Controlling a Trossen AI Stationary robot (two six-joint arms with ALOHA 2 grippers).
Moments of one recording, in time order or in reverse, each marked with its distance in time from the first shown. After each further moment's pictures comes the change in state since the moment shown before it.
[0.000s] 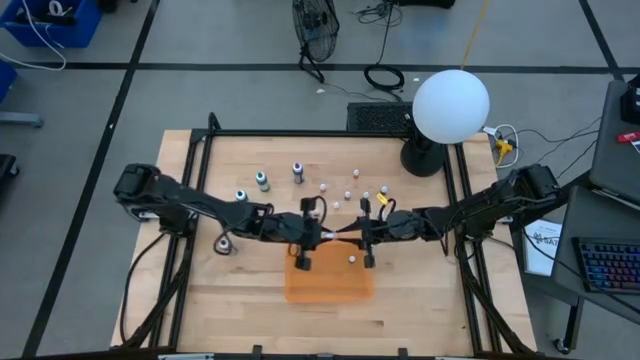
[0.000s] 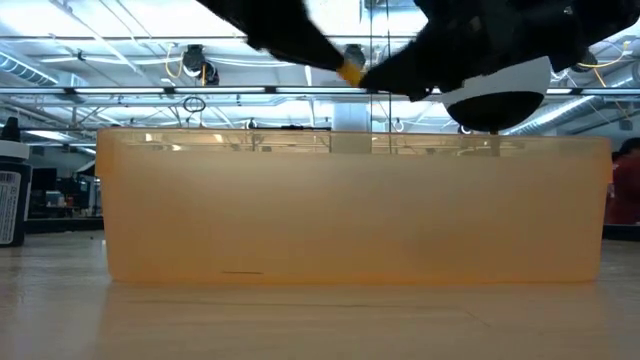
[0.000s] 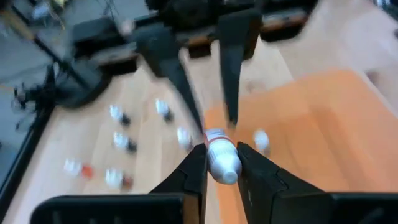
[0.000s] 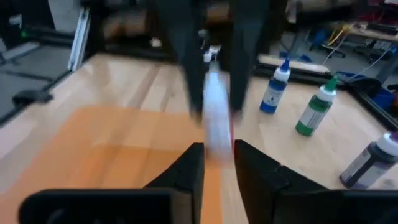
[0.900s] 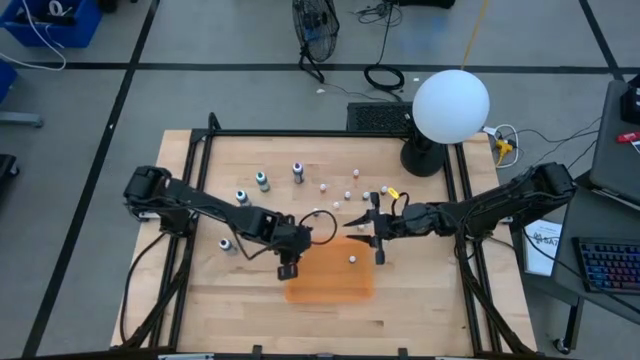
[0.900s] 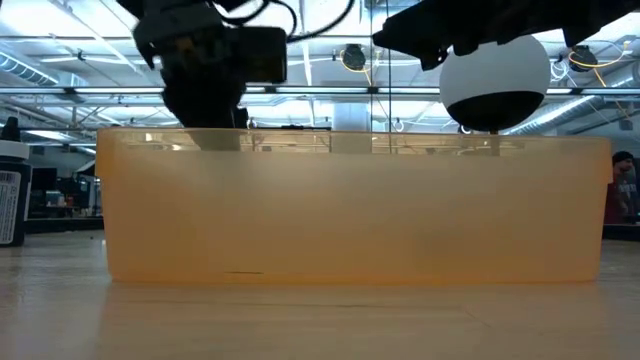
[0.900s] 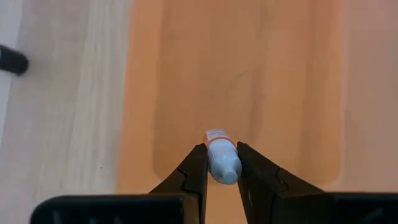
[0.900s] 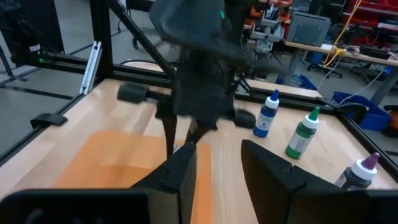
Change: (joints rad) left arm 0.018 0.122 0.015 -0.443 0.293 -0.510; right arm 0.000 -0.178 -0.002 -0.043 0.002 -0.030
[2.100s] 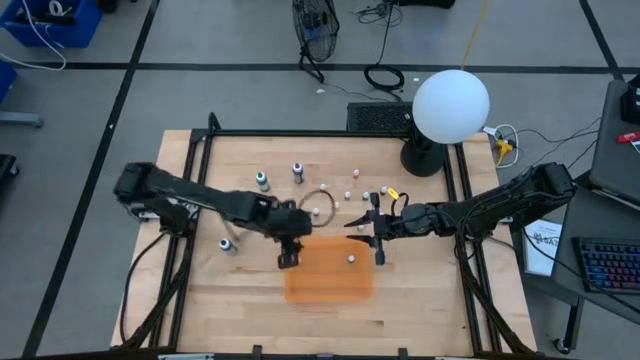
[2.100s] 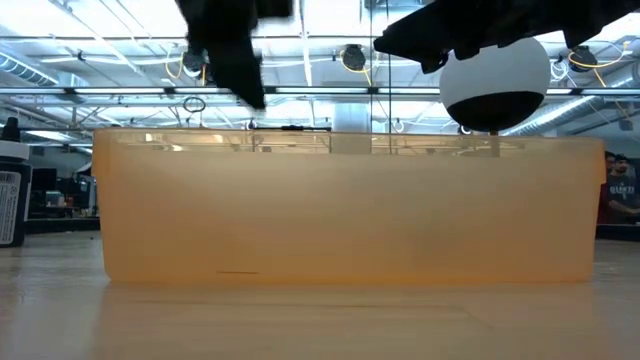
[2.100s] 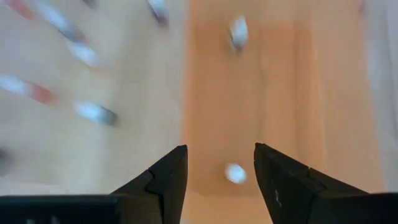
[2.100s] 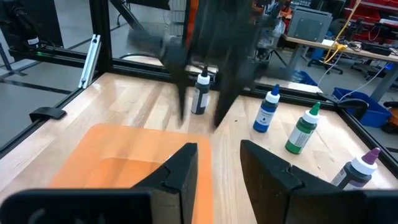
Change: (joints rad) left arm 0.020 -0.141 0.141 -0.158 -0.105 0.097; right arm 0.000 0.001 0.000 -0.026 0.001 0.000
